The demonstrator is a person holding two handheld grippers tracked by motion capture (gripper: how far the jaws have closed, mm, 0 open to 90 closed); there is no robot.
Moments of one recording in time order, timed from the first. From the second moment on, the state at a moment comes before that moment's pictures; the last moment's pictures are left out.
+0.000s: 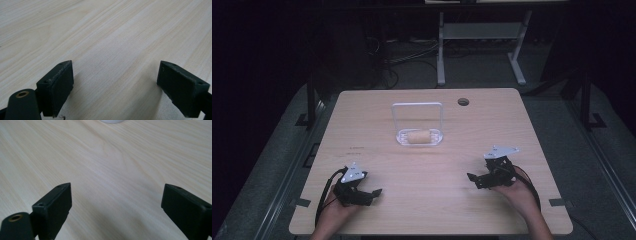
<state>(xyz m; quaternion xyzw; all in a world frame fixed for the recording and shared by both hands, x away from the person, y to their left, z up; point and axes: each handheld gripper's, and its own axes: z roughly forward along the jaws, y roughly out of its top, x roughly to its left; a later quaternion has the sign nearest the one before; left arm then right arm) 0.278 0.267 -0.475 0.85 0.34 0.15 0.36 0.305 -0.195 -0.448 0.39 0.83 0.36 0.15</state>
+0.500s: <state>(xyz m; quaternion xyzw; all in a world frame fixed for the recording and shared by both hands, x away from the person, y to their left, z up) 0.278 0.267 -0.475 0.86 0.34 0.15 0.36 0.282 -0.219 -0.464 0.42 0.82 0.36 0.16</state>
